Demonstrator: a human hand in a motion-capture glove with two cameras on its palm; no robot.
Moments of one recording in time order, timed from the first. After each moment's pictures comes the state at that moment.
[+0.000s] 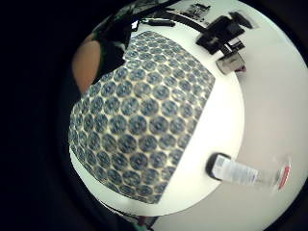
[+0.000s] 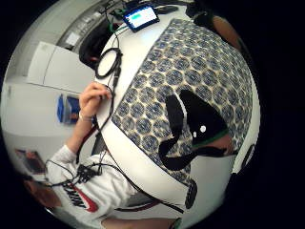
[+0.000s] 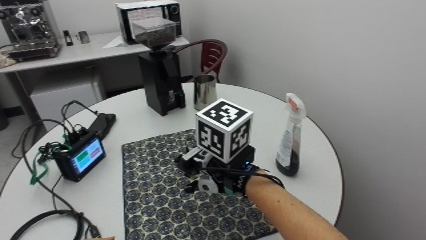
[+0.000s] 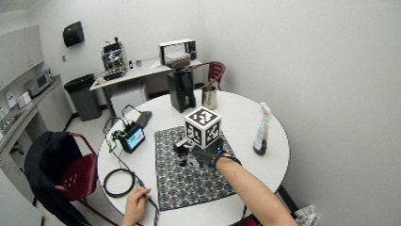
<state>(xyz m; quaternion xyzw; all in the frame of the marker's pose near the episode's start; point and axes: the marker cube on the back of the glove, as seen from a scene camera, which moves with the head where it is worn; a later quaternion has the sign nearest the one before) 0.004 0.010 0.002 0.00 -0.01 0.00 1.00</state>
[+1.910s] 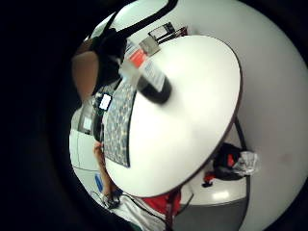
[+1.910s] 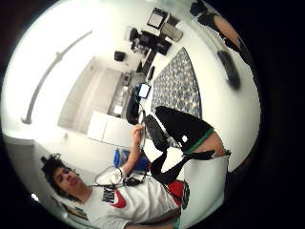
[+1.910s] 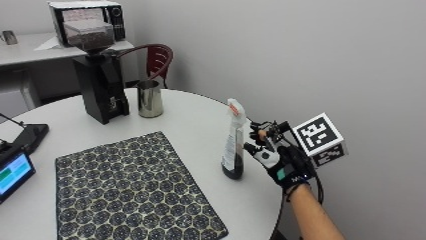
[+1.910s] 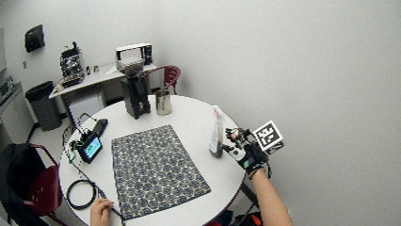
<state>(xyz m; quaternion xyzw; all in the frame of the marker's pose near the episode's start) 0.125 0.082 0.029 0.23 -0.42 0.23 0.85</state>
